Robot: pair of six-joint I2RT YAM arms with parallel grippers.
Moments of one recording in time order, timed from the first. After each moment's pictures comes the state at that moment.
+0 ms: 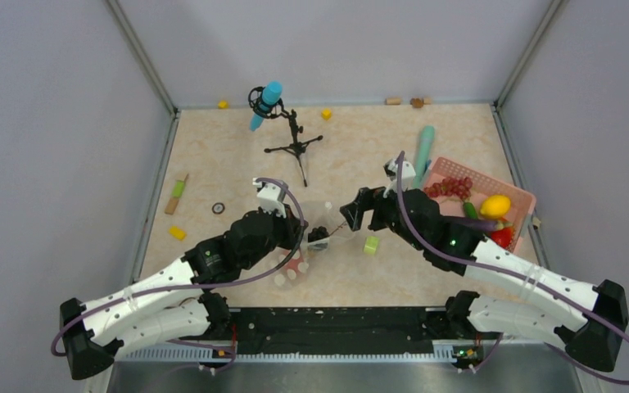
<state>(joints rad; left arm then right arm) -0.99 0.81 0.69 -0.27 -0.33 -0.57 0.93 0.98 0.80 -0.12 0.26 0.52</state>
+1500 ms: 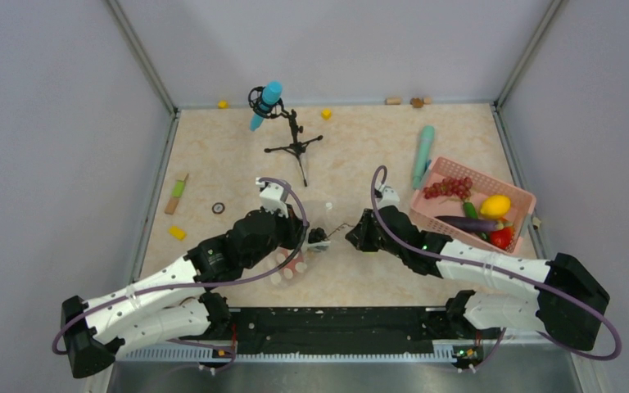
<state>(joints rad) -0.99 0.83 0.69 -0.26 -0.32 -0.56 0.93 1.14 0.56 -0.01 0.18 0.84</state>
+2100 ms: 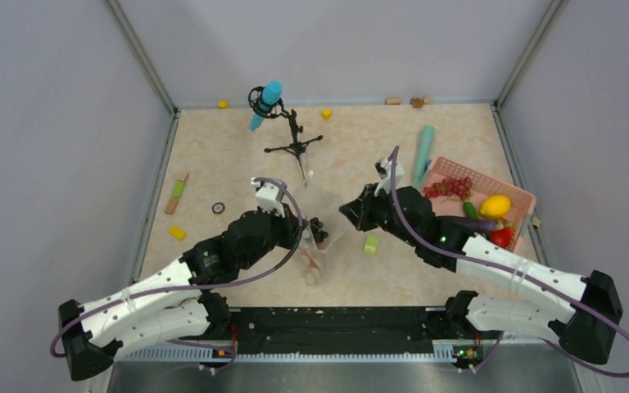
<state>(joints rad) -0.99 0.80 0.69 -0.26 -0.32 -0.56 0.93 1.03 0.74 -0.03 0.15 0.63</state>
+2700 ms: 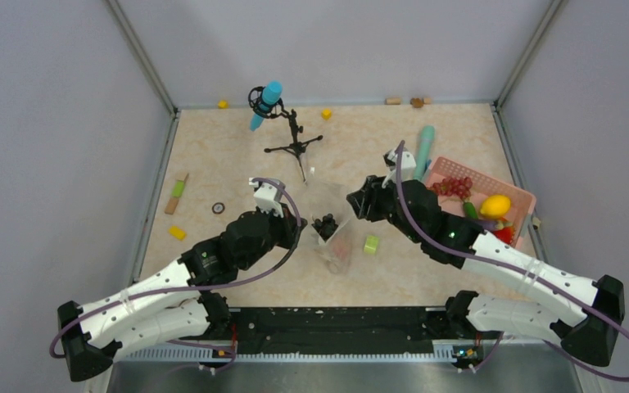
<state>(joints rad) -0.99 0.78 0.69 -0.26 -0.33 -0.56 0.93 1.00 0.86 -0.18 0.33 0.52</state>
